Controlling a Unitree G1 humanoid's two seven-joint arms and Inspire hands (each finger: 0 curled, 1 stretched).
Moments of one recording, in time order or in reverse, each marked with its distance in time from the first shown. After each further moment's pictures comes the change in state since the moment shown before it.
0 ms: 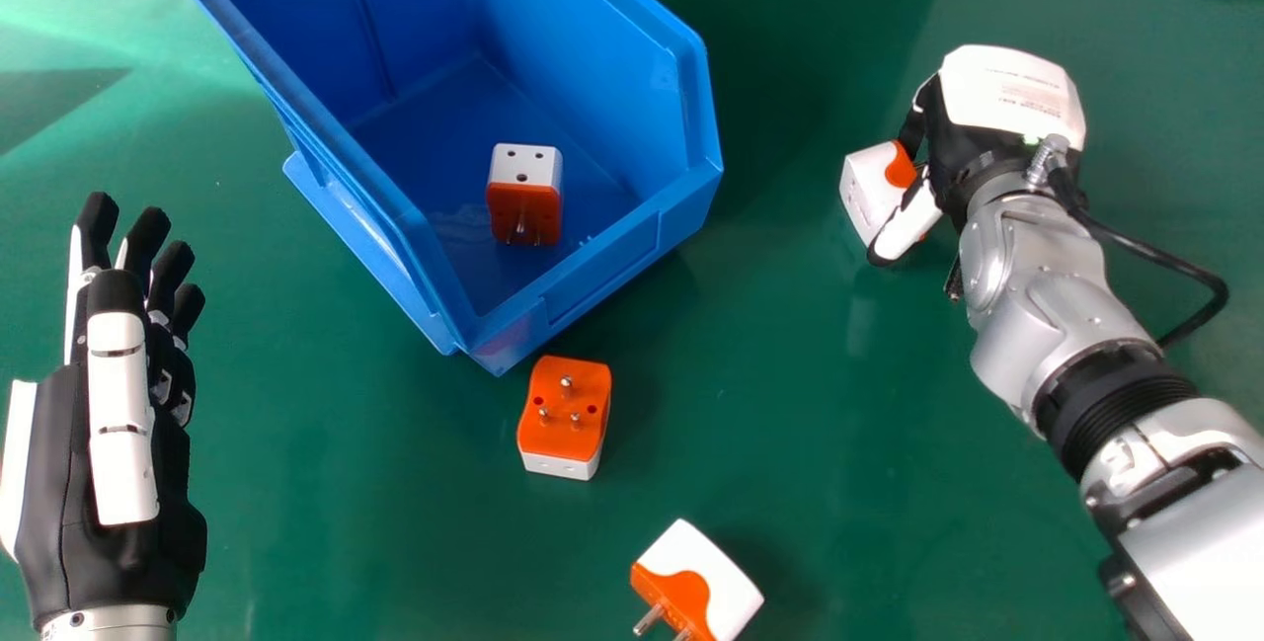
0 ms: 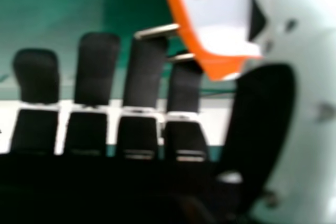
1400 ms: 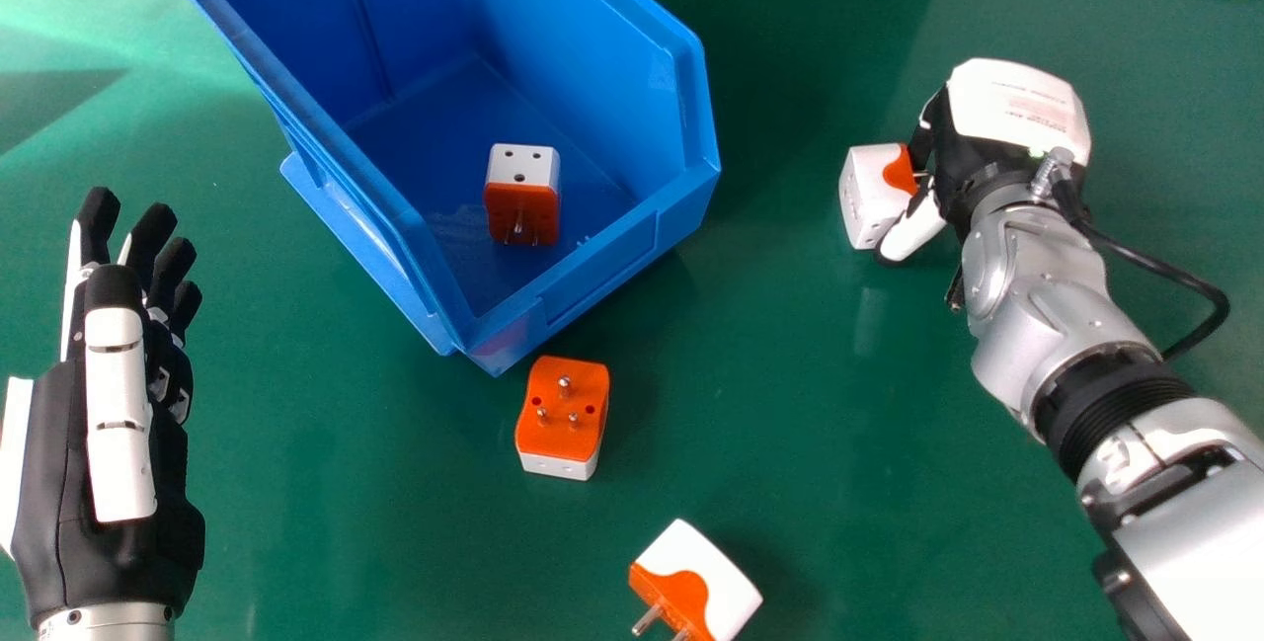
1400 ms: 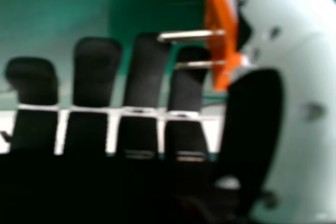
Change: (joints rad) left arm 0.003 0.000 0.000 -0.023 0.001 0.021 0.006; right arm -0.007 0.009 -0.011 0.037 0.028 -0.004 0.008
